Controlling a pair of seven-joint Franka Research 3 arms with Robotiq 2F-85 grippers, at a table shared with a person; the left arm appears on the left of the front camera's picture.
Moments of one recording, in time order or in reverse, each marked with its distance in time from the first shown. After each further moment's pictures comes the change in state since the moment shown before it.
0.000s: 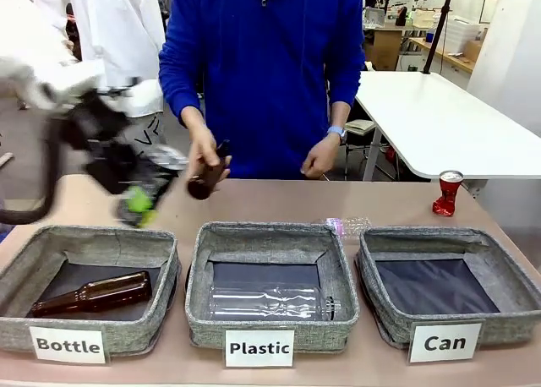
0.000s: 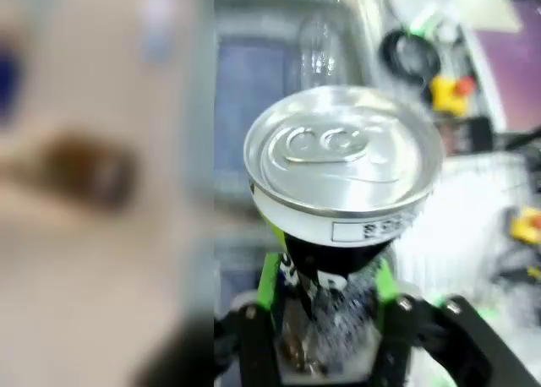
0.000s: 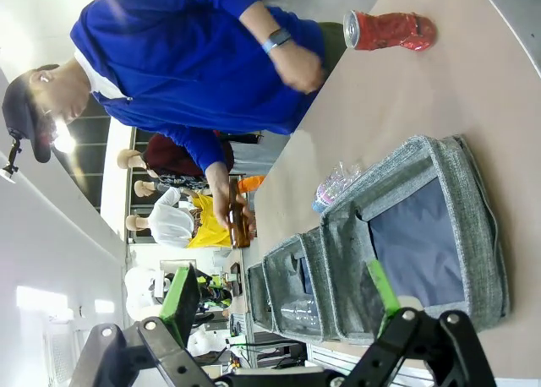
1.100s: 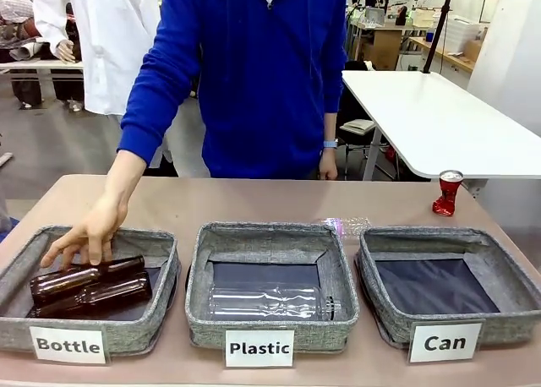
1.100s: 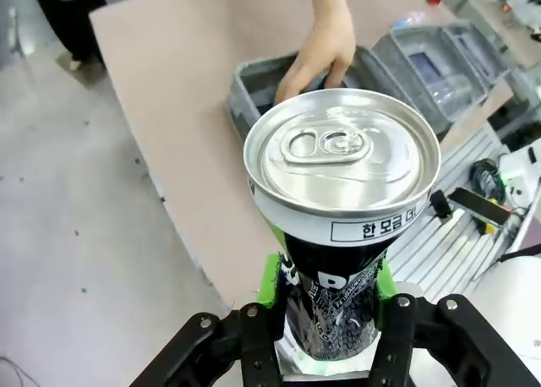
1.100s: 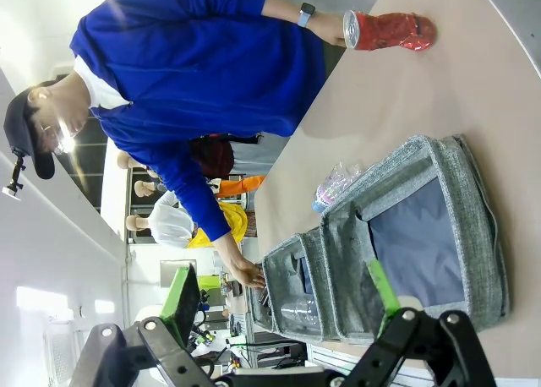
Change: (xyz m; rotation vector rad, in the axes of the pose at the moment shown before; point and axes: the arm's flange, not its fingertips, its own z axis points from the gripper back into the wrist) left arm -0.333 -0.238 0.152 0.448 -0.493 0.794; right arm 0.000 0.000 0.000 0.000 0.000 0.000
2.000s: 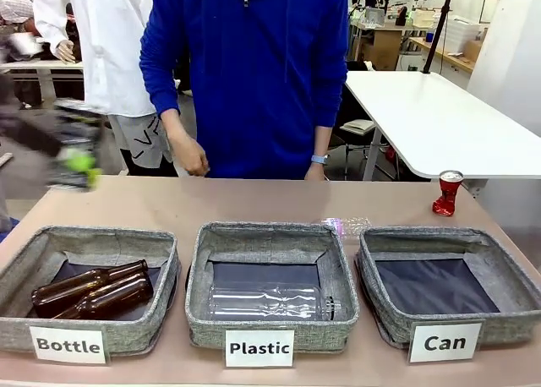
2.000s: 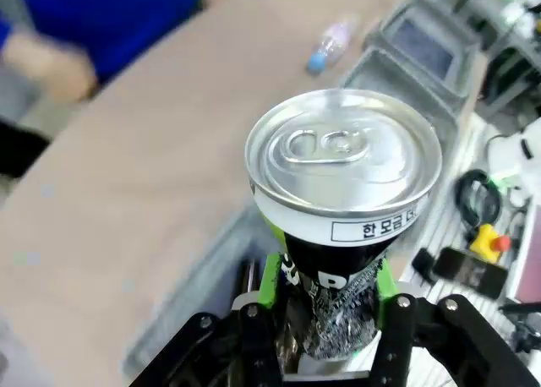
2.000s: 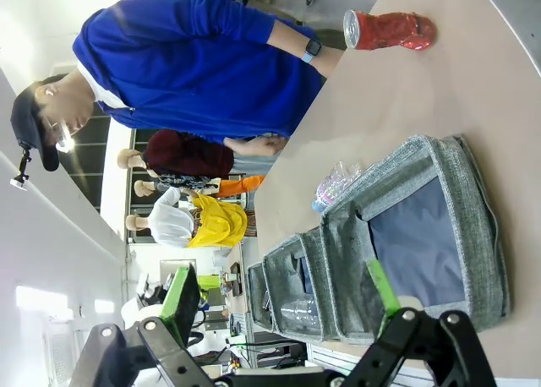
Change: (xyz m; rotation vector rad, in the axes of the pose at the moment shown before) left arm 0.242 -0.160 -0.274 -0.141 0.173 -0.336; right arm 0.000 0.000 0.000 0.000 0.001 0.001
